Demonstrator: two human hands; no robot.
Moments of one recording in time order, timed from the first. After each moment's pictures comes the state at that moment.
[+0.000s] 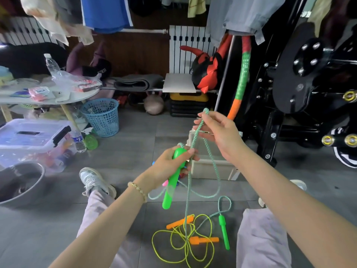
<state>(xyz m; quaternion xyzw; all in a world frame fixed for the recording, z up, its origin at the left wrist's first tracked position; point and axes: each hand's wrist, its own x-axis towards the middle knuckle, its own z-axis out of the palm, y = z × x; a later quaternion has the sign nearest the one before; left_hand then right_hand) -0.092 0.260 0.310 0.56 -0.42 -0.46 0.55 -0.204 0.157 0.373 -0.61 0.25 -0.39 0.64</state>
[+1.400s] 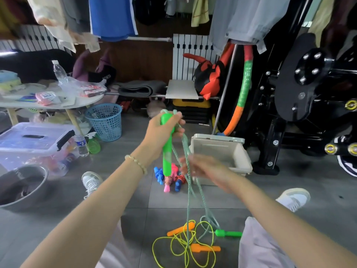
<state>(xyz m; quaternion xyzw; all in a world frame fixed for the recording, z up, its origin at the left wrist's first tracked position) -0.062 0.236 0.382 0.54 -0.32 -0.31 0.72 -0.210 0.173 0.323 -0.69 0.23 -0.10 0.68</state>
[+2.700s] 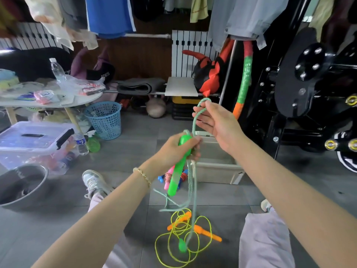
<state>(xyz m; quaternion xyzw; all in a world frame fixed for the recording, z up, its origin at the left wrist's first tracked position) -0.089 0.243 0.350 0.54 -0.43 -0.43 0.58 -0.184 0.144 0.394 -0.57 0.23 -0.39 0.69</state>
